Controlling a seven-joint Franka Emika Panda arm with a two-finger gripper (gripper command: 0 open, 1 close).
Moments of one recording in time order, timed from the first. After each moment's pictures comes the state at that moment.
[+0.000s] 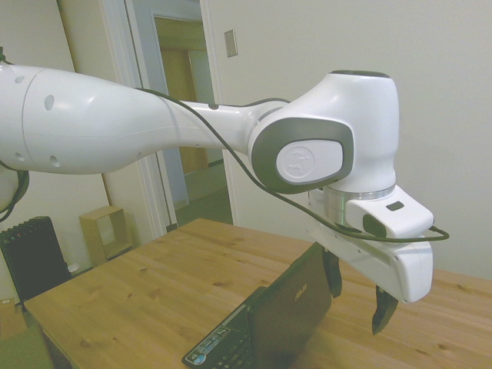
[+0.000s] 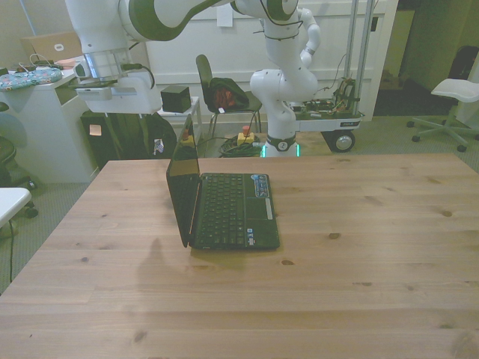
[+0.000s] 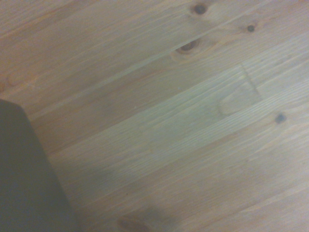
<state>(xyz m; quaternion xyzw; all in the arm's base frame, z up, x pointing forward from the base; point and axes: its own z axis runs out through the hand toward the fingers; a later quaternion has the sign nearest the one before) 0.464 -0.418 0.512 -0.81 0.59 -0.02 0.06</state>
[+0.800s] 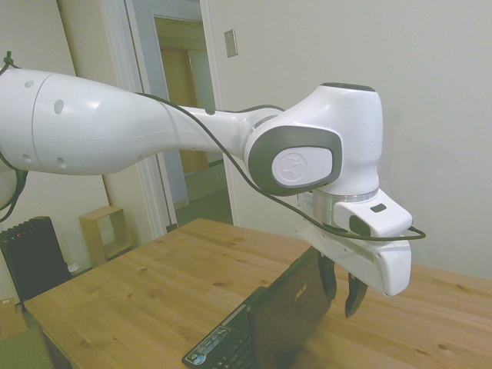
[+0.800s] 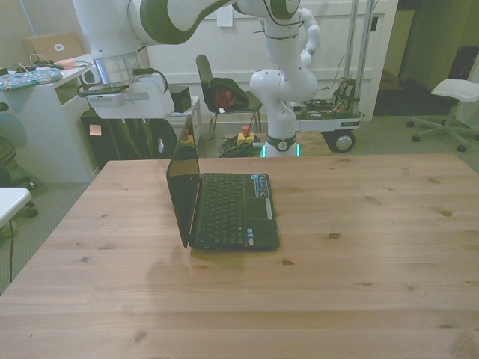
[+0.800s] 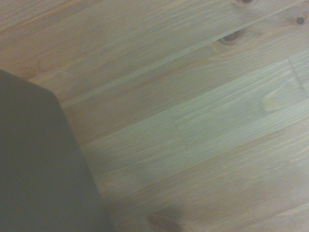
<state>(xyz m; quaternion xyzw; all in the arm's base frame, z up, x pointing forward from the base) 0.480 -0.393 0.508 -0.82 0.57 -0.02 0.06</state>
